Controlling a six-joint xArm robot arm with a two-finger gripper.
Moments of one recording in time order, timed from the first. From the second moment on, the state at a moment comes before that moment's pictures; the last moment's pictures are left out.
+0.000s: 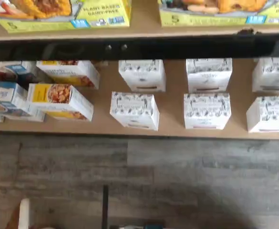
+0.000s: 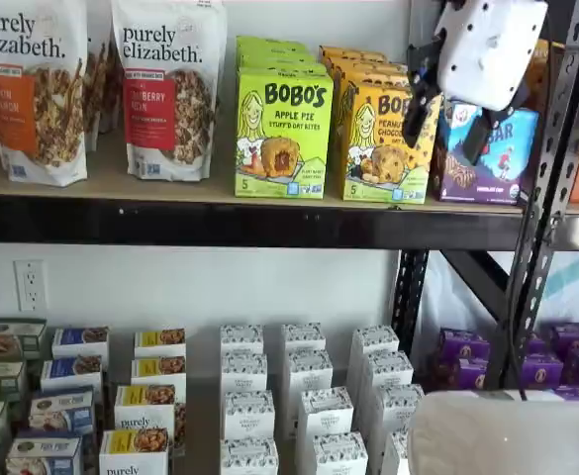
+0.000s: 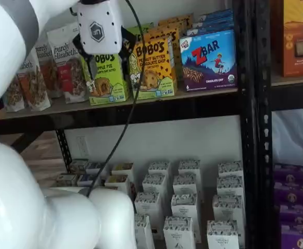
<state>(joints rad) -0.07 -0.95 -1.04 0.19 1.77 -0.02</state>
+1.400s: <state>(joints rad) 0.23 -0.59 -1.27 0.05 1.52 0.23</state>
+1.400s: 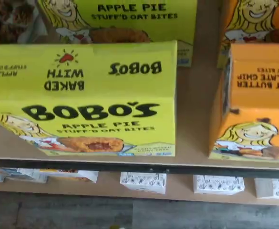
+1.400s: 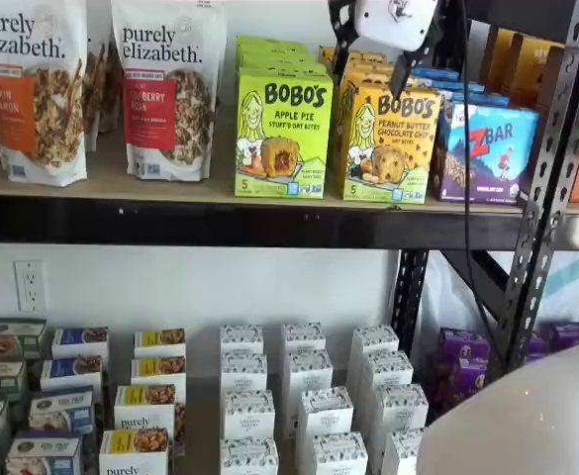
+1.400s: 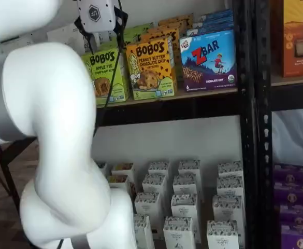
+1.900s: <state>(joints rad) 0.29 -0.55 -1.31 0.03 1.49 0.28</state>
